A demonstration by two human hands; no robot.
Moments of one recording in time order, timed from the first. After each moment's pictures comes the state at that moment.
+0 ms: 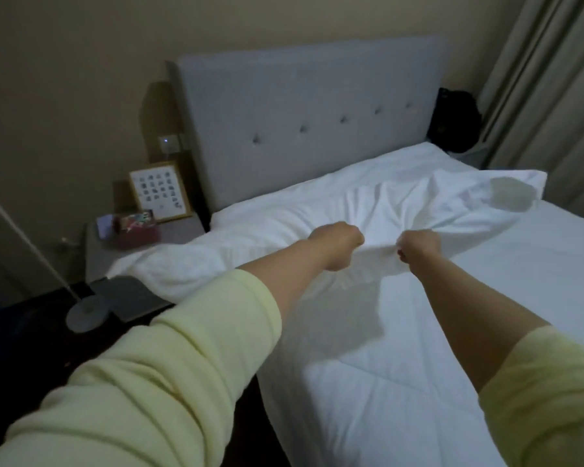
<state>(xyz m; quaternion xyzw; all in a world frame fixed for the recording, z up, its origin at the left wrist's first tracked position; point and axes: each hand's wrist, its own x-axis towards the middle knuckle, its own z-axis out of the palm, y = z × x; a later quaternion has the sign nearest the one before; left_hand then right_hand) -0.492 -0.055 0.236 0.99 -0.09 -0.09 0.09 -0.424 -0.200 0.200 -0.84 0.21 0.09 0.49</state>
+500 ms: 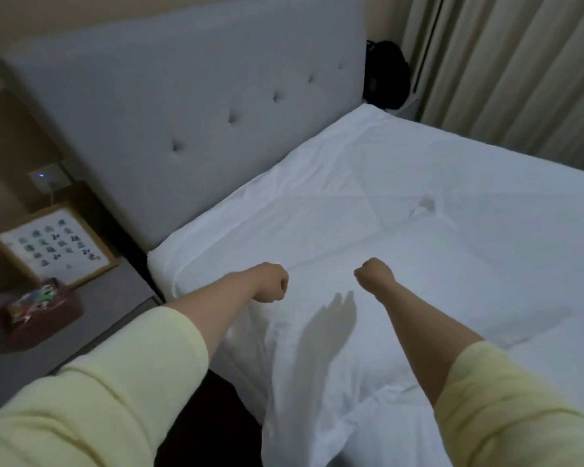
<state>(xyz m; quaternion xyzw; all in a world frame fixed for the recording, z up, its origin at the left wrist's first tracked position) -0.308 0.077 0.123 0.94 -0.13 -0.32 0.06 -0.295 -0.130 0.078 -0.90 0.23 0.16 0.34</state>
